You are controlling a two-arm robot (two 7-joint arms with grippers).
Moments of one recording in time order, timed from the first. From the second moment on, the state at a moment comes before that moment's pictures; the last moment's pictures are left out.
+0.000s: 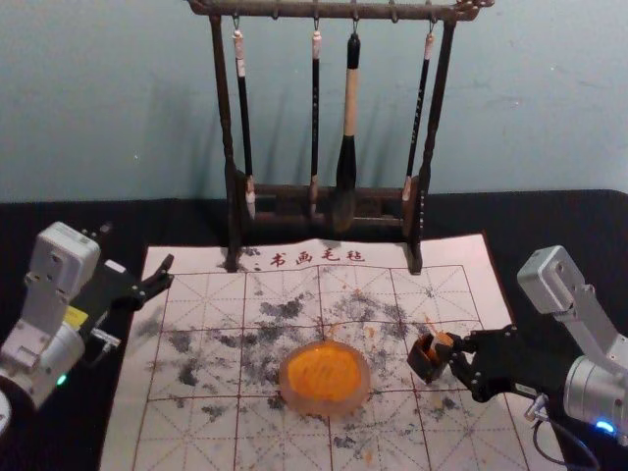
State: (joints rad) left arm -0.20 0.60 0.45 -1.41 -0.25 -0.12 0.03; right arm 0.12 0.65 -0.39 -1.63 0.33 0.27 0.49
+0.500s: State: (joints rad) left arm -0.20 0.60 0.45 -1.41 -0.25 -0.12 0.03; right arm 0.12 0.65 -0.39 -1.63 0.33 0.27 0.49
